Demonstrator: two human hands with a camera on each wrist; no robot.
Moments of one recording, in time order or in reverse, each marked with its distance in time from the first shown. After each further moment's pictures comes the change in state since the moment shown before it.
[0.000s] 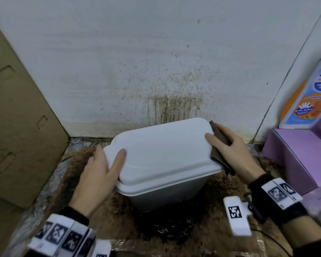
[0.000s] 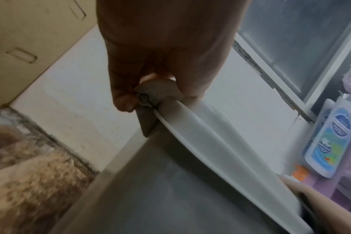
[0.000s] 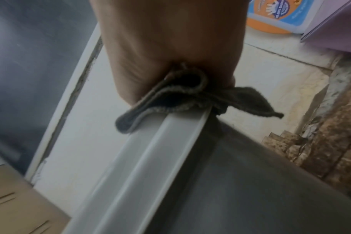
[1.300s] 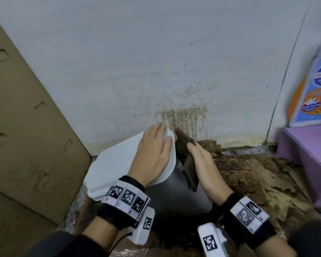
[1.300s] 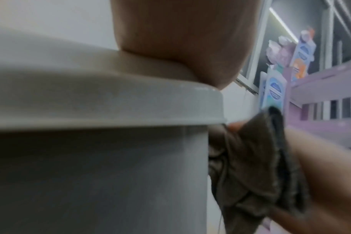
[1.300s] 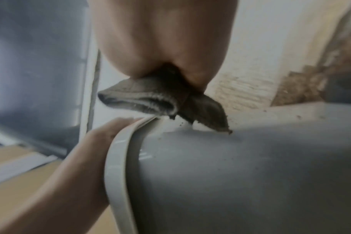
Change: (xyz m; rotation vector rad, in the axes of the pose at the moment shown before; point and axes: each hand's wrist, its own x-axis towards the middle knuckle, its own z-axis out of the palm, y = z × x) left_hand 0.005 0.118 0.015 0.267 0.014 0.580; right_hand -0.057 -0.043 0.084 0.419 -0.145 -0.026
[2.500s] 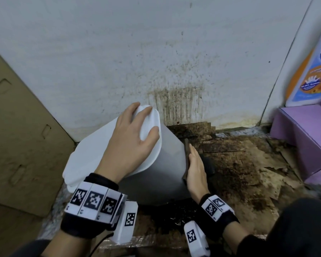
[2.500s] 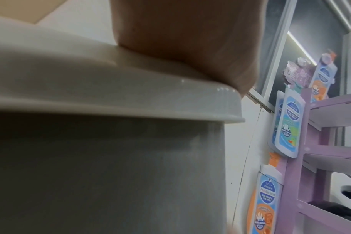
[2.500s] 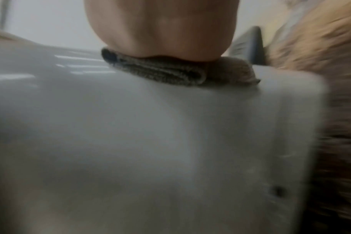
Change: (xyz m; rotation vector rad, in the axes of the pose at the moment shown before) left_hand -0.005 -0.046 -0.014 -0.106 0.003 -0.039; right_hand 0.022 0.115 0.021 -0.239 0.303 0.198
